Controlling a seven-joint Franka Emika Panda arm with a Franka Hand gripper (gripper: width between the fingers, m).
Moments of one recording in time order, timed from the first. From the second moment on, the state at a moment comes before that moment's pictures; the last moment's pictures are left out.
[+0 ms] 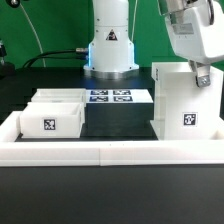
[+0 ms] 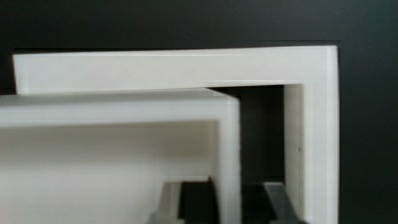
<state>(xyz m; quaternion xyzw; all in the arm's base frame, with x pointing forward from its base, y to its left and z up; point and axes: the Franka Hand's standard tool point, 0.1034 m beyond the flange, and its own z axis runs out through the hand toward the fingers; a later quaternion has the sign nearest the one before) 0.591 0.111 0.099 -0.69 0.71 0.04 0.13</state>
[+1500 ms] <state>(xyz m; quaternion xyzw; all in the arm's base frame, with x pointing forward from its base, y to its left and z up) 0.632 0.112 0.099 -0.70 0.71 0.05 0.13</state>
